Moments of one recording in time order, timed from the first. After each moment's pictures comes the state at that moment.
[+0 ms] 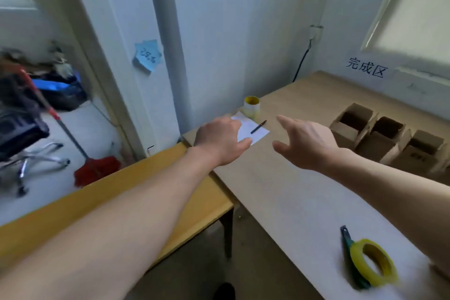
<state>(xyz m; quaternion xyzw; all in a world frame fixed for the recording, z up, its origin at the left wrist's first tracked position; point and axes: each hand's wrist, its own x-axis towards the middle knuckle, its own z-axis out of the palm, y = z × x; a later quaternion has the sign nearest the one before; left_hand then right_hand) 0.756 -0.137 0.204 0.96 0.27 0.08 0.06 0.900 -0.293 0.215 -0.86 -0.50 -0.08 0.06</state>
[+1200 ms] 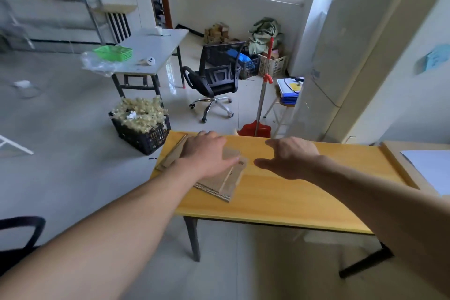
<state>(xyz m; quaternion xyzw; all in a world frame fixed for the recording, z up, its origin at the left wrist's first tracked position) 0.080 -0.114 0.173 0.79 0.61 0.01 0.02 0.299 -0.119 0.185 -0.64 -0.77 0.01 -0.03</state>
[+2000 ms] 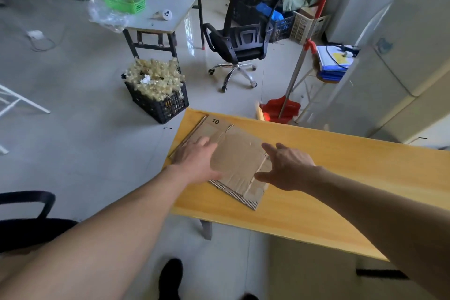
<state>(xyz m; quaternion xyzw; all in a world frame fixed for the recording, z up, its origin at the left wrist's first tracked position) -0.022 -0.025 0.056 0.71 0.68 -0.08 0.17 0.219 -0.005 0.064 -0.58 -0.80 0.12 -0.11</state>
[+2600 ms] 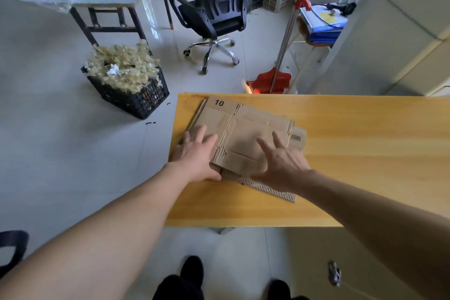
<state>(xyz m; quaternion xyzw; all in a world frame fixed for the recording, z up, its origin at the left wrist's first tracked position) -0.095 0.041 -0.074 0.74 0.62 -0.09 0.23 0.131 0.004 -0.050 -0.67 -0.71 0.17 -0.11</state>
